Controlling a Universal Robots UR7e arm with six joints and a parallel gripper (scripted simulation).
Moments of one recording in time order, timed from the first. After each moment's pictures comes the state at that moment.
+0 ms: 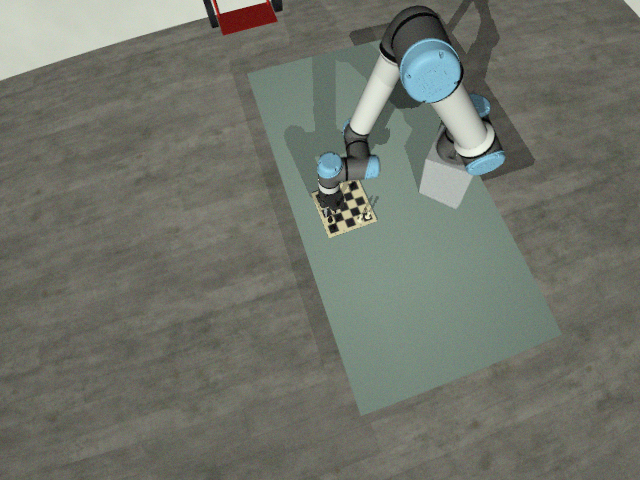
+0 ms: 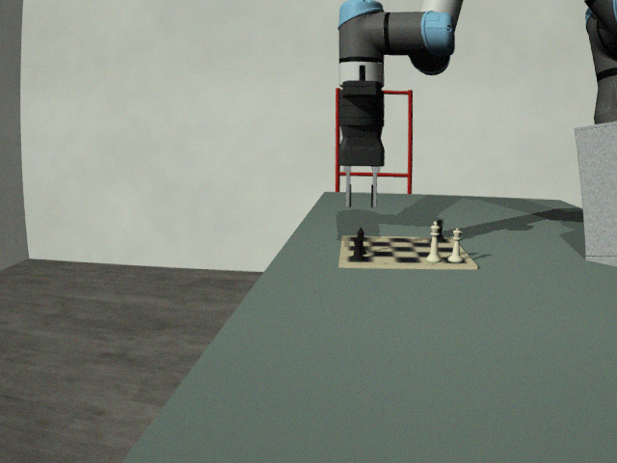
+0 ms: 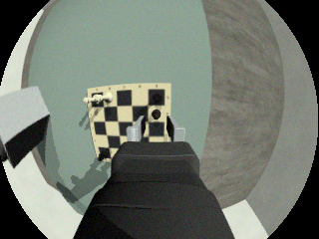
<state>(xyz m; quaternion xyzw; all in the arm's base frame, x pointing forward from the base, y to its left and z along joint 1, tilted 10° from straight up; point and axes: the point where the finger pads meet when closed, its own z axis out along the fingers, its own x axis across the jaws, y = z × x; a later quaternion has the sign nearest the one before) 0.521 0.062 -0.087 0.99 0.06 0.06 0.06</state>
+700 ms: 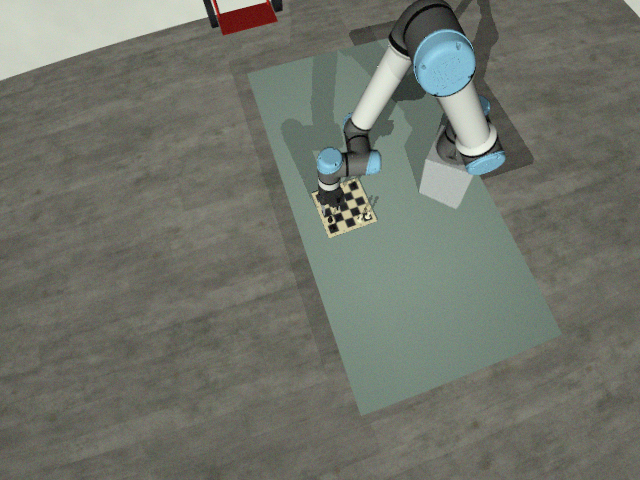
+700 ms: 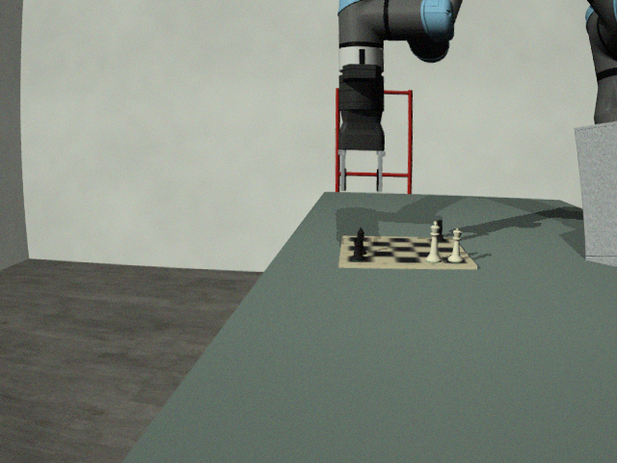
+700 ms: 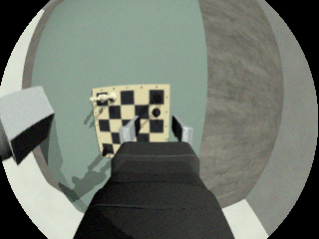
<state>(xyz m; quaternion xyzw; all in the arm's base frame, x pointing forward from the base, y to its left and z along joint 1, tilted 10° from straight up) 0.518 0.065 -0.062 0.99 0.06 0.06 0.06</state>
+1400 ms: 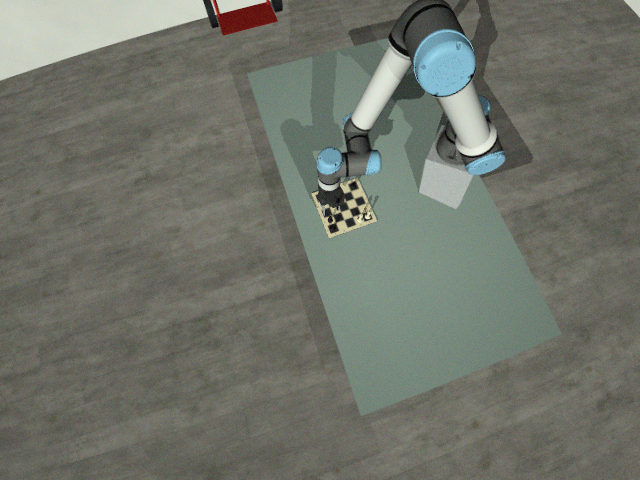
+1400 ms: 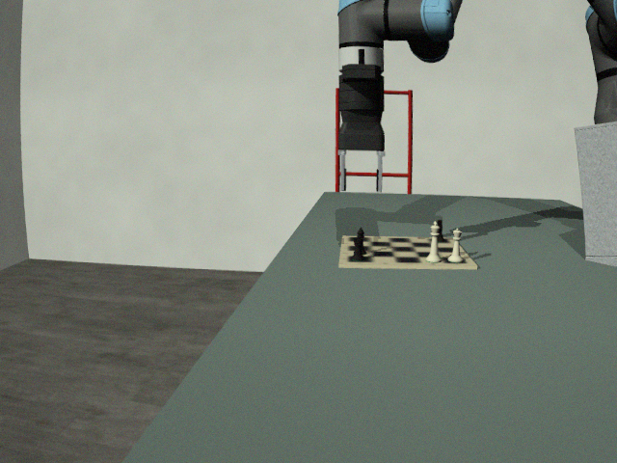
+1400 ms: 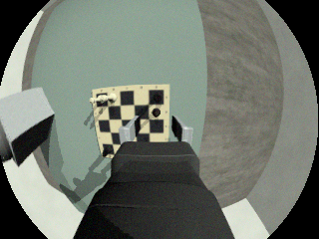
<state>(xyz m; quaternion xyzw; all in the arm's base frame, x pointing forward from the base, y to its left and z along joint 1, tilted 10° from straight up) 0.518 0.066 -0.062 0.99 0.05 0.06 0.06</state>
